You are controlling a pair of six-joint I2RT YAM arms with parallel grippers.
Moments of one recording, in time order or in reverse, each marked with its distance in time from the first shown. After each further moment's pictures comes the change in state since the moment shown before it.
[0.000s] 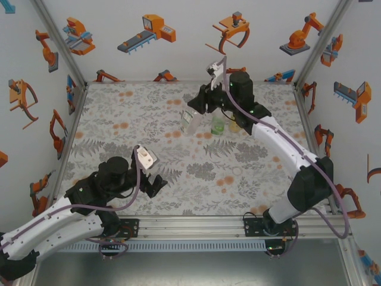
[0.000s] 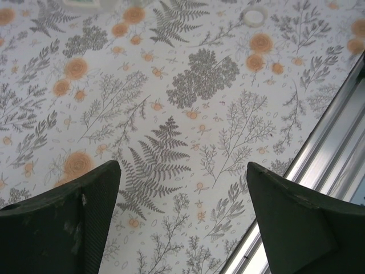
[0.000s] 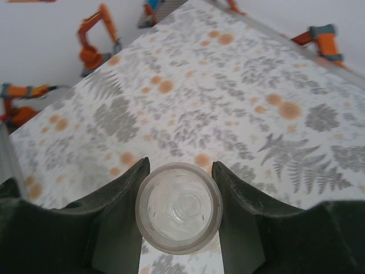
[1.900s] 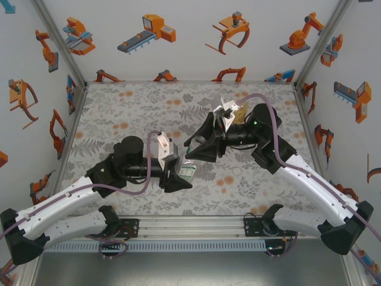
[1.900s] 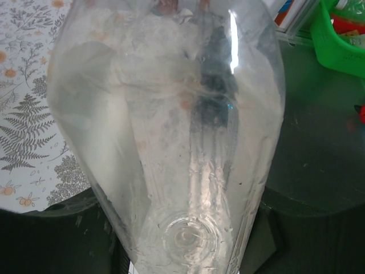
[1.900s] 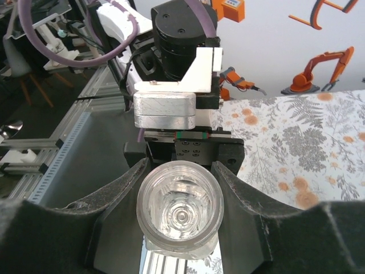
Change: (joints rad) left arm 0.015 0.325 0.160 0.314 0.640 -0.052; right arm 0.234 -0.432 -0.221 0.115 -0.429 0.137
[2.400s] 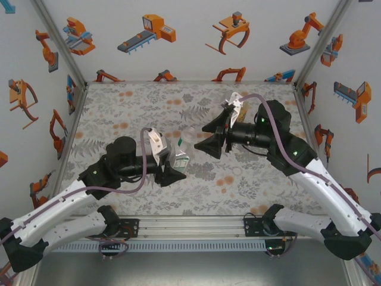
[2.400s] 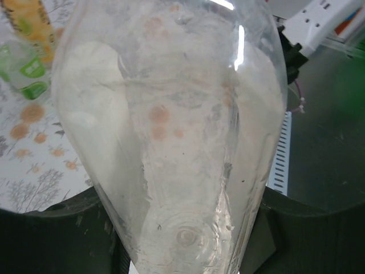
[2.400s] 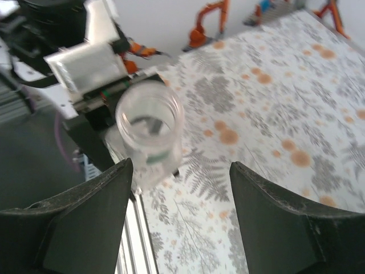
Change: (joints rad) left arm 0.068 -0.069 -0.017 -0.064 -0.160 -0.005; right arm -0.003 -0.059 0.153 -0.487 0.437 -0.202
